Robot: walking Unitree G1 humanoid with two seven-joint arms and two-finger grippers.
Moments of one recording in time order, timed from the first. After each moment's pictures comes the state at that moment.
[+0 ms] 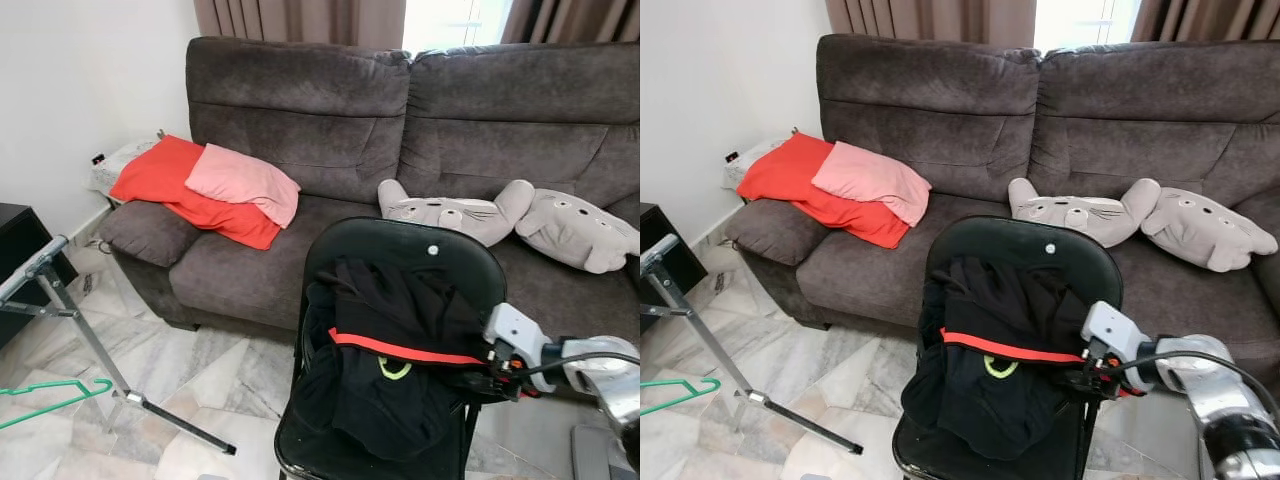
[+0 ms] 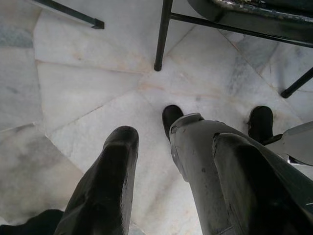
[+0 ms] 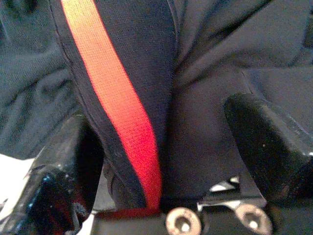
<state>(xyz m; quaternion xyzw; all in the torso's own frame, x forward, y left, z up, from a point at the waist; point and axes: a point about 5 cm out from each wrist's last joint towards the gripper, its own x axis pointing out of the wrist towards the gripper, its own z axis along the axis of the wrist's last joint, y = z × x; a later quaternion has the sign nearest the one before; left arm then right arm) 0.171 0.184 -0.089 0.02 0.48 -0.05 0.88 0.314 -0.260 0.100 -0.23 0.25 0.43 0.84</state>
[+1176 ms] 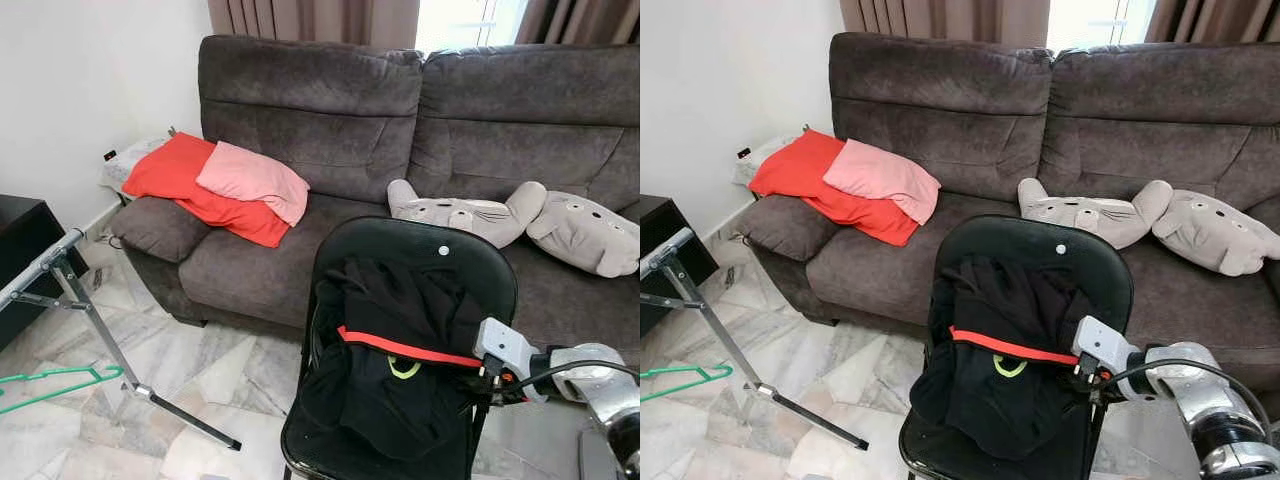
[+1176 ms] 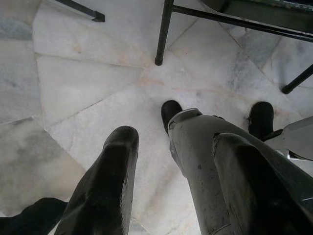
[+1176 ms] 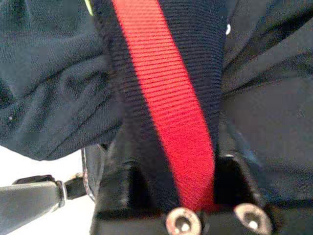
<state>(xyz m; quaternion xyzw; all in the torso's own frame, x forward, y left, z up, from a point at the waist) 0.171 0.183 -0.090 0.02 0.49 -0.06 0.87 0.311 -0.255 0.085 -0.24 0.27 0.45 0.81</state>
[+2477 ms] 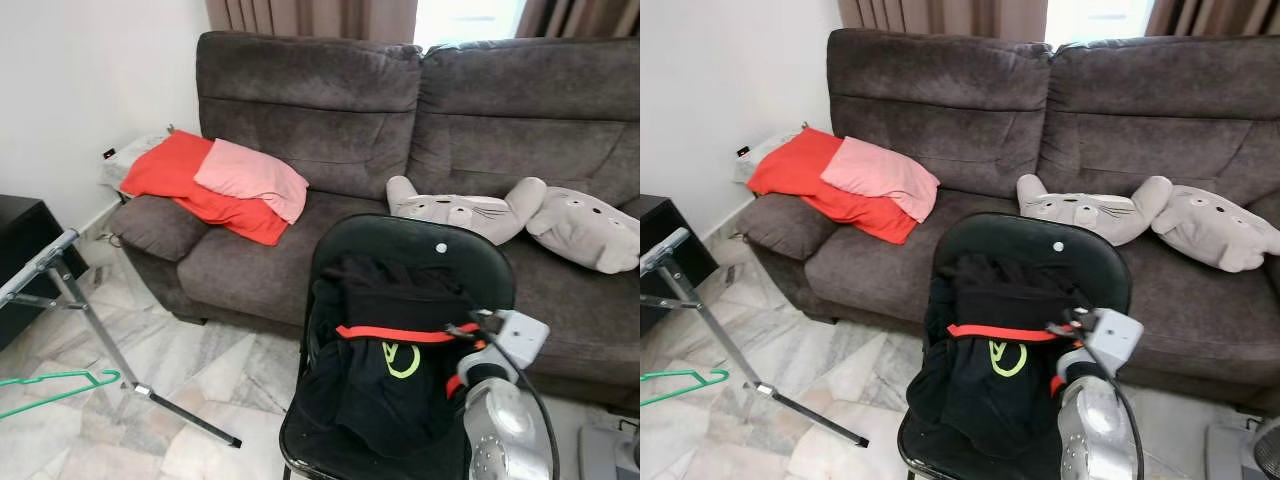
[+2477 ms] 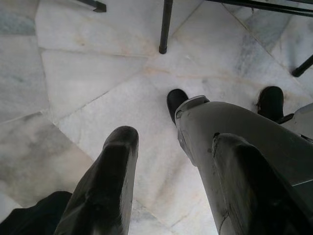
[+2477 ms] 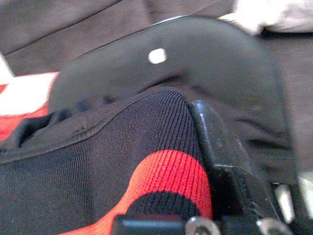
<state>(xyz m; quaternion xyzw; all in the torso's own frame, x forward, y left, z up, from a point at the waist) 0.163 0.187 -0.093 0.05 0.50 -0.07 0.86 0.304 -0.181 0.074 0.17 0.04 -0.11 0.98</state>
